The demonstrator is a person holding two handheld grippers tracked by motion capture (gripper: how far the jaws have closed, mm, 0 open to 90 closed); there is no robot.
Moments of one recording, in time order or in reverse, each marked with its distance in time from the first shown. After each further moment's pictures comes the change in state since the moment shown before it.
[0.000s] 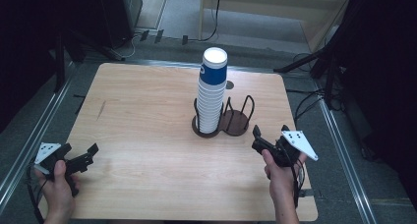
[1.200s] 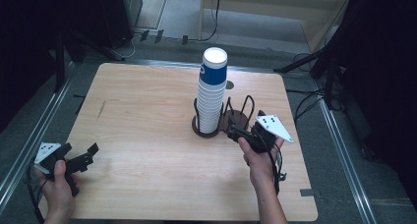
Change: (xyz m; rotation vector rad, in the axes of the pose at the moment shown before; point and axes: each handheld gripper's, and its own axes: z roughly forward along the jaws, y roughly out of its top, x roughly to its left) left arm 0.000 0.000 0.001 -0.002 -0.003 -0.004; right arm 0.058 0.022 0.027 -0.013 0.129 -0.036
